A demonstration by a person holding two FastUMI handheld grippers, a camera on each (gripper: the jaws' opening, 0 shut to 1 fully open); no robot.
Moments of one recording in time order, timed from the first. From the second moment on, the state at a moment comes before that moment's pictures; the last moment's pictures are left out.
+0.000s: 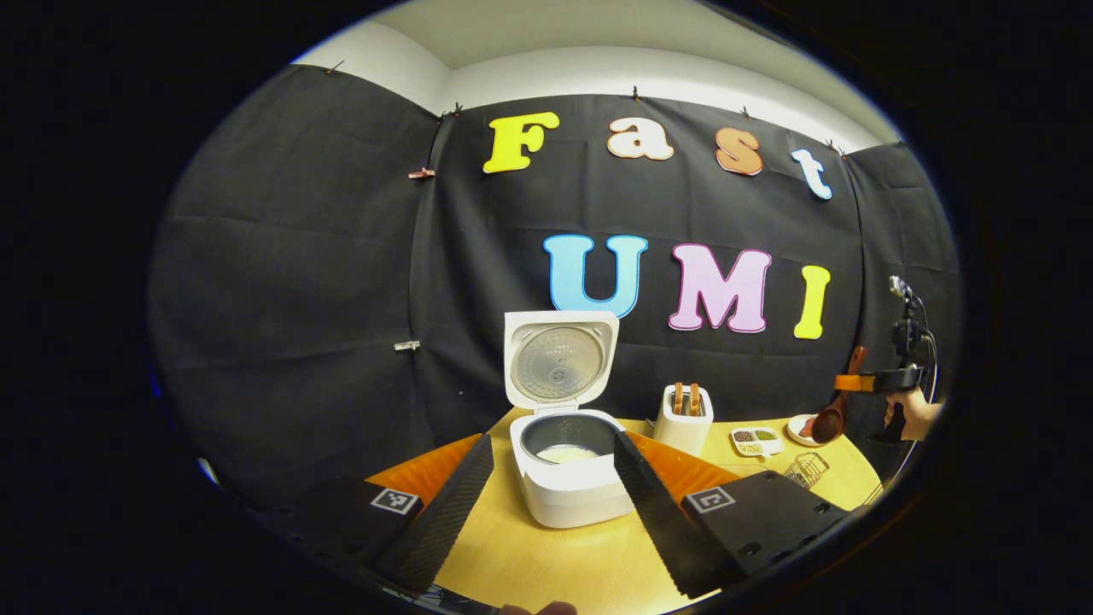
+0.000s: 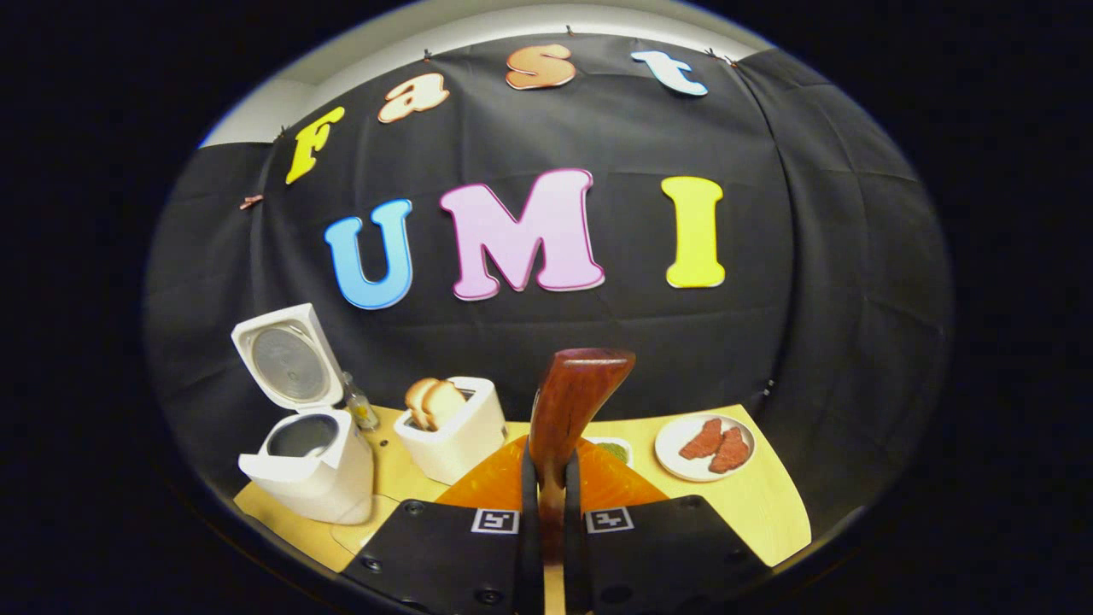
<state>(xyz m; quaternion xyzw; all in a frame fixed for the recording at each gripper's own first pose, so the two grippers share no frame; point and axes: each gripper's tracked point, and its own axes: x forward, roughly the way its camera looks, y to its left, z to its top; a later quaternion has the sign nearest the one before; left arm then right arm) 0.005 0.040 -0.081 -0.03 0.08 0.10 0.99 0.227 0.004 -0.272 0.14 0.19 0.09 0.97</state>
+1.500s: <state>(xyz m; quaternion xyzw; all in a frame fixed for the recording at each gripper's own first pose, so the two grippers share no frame) 0.023 0.026 -0.072 -0.04 0.08 0.11 0.99 0.192 -0.054 -0.420 0.20 0.35 0.01 0.91</state>
